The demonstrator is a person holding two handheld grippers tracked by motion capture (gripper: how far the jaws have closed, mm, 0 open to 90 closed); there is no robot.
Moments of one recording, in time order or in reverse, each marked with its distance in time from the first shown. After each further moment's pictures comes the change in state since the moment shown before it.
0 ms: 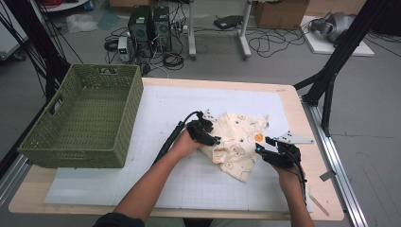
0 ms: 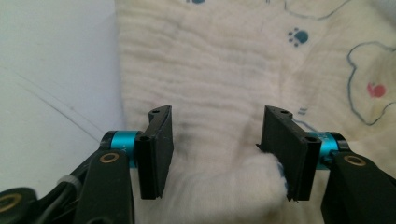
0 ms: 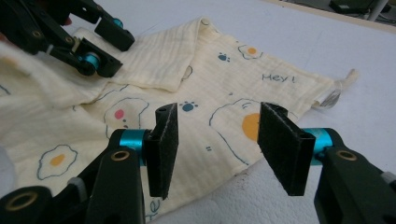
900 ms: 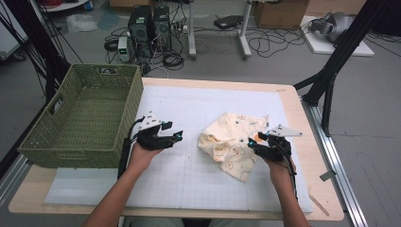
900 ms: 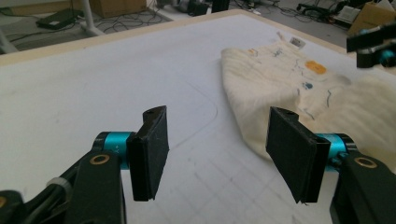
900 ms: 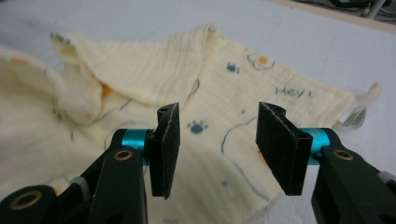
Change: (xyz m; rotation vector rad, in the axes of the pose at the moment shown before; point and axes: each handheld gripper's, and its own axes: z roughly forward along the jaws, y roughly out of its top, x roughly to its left) left arm 0.019 -0.072 -0.123 -0.383 0.152 -0.197; right arm 0.013 0.014 0.022 0.037 -0.017 -0.004
